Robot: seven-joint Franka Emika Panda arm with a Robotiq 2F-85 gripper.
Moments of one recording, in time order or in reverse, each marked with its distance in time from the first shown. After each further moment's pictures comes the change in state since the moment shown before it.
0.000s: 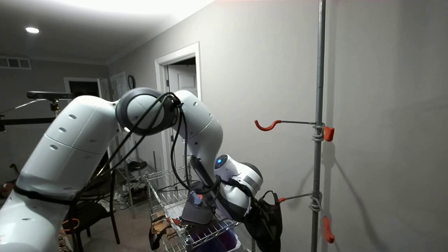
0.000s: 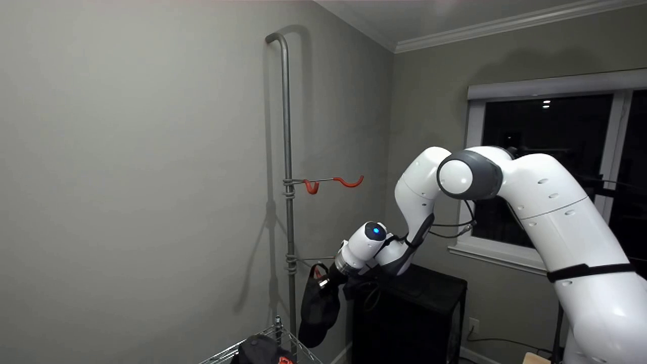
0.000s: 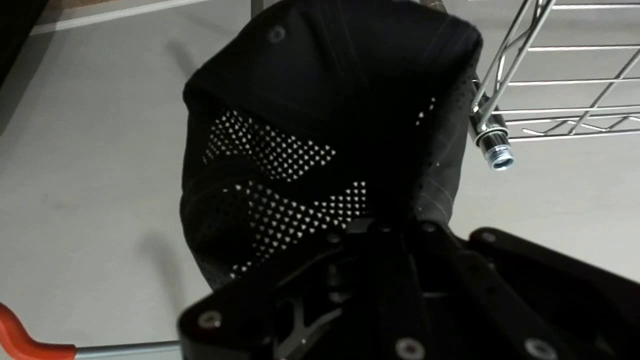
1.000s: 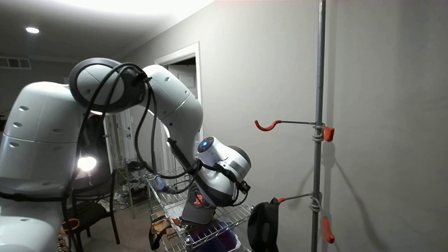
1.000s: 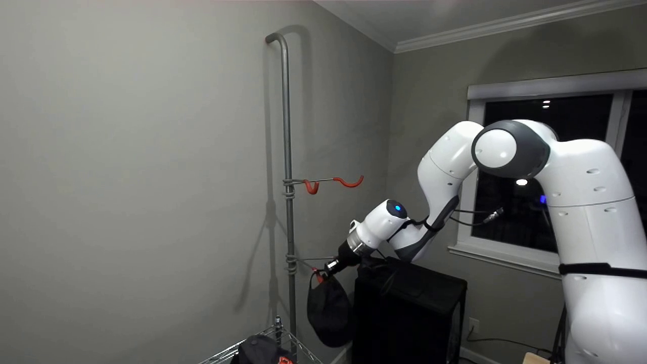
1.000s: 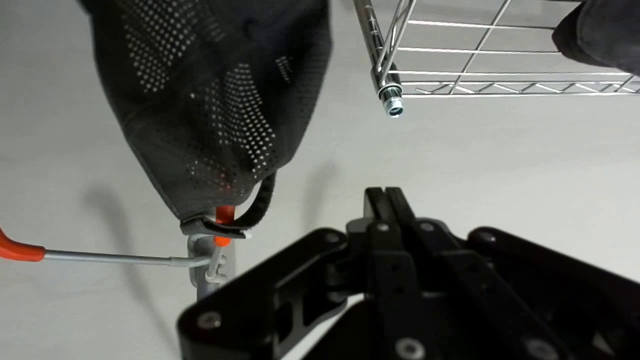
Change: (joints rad) arm -0.029 -0.266 0.019 -0.219 0.030 0.112 -0.126
